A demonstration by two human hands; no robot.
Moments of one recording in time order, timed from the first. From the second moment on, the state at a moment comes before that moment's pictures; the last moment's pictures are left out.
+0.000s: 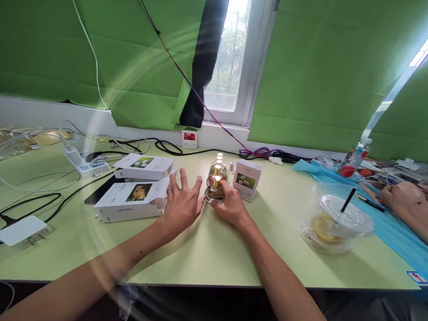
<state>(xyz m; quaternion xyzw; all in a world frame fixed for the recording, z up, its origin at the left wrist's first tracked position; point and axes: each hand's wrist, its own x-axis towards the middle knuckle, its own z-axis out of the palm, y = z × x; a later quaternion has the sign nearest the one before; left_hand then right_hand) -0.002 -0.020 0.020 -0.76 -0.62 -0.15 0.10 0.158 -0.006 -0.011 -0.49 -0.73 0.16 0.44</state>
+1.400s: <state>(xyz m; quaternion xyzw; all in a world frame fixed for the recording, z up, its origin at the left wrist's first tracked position) 0.017 -0.045 -0.003 -0.88 -0.40 -0.25 0.04 0.161 -0.006 -0.009 -0.49 -0.72 0.18 0.46</state>
